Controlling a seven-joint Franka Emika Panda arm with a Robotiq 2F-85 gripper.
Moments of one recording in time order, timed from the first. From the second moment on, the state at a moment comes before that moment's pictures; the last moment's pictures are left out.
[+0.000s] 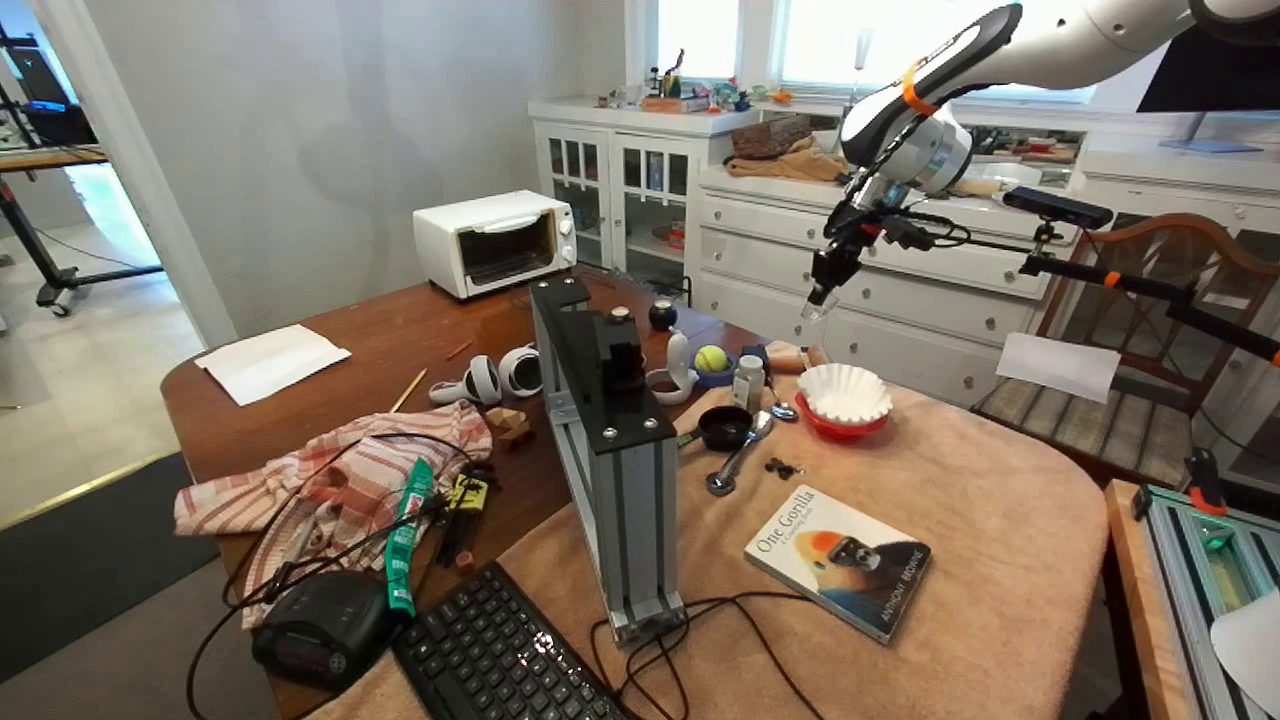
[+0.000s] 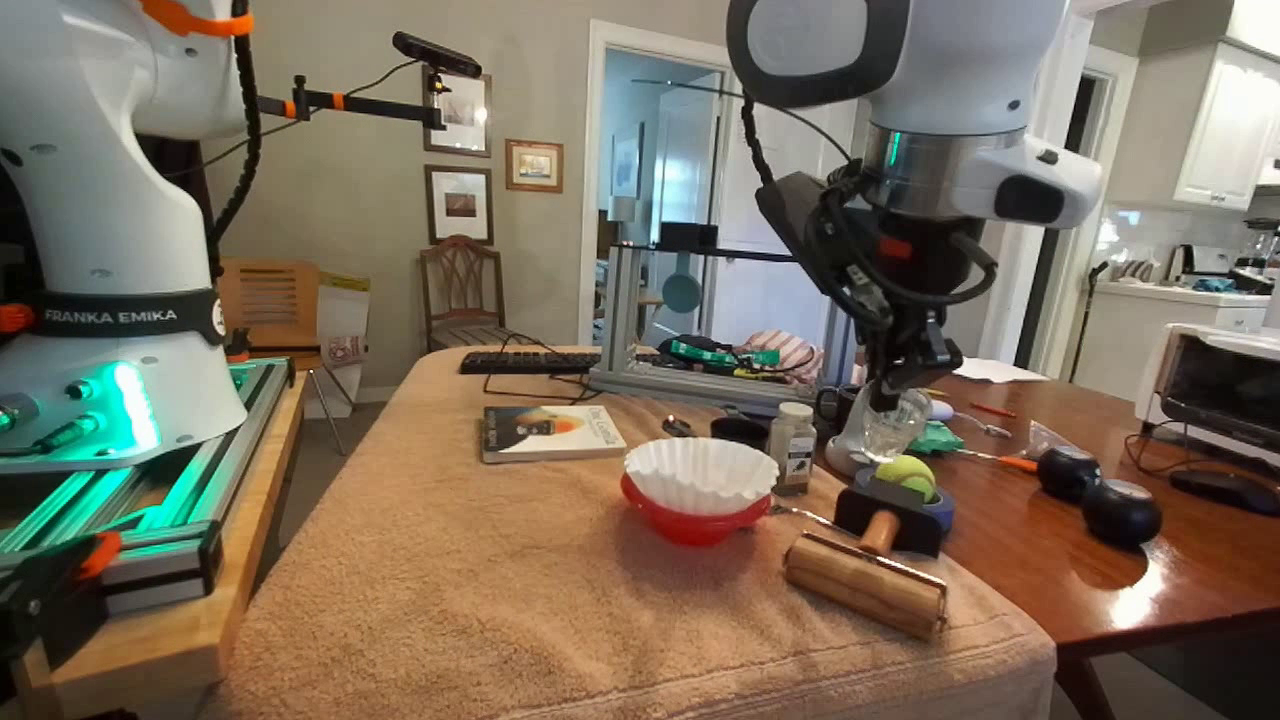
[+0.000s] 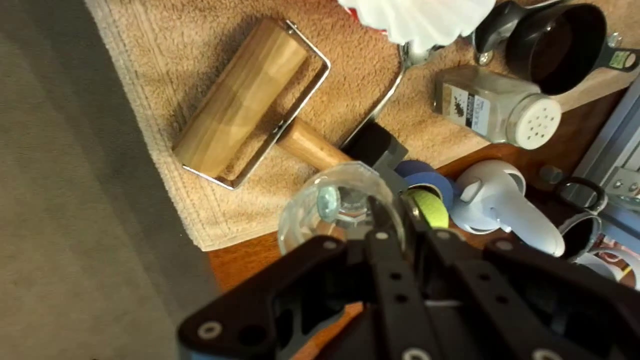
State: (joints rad) arm -0.61 0.56 -0.08 -1.72 0.55 2.27 -0.67
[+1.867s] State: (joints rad) arm -0.40 1.16 -0.08 -0.84 -0.03 2.07 -0.72
